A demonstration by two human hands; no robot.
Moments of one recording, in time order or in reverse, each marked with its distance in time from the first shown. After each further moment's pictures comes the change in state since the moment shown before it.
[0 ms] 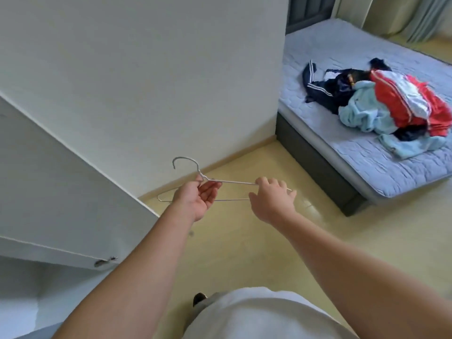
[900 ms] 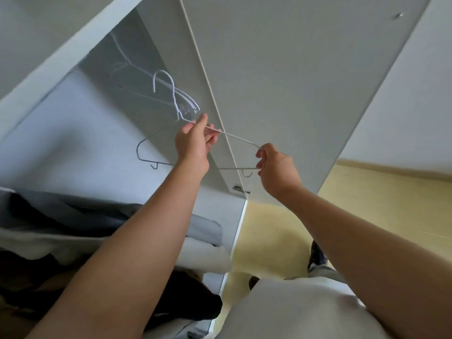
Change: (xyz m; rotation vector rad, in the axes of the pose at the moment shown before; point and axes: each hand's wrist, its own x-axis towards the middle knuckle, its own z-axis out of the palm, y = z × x) left_hand -0.049 0.284 -0.522 -0.303 0.607 0.716; right_hand -0.100 -0.545 0.235 0.374 -0.361 -0.661
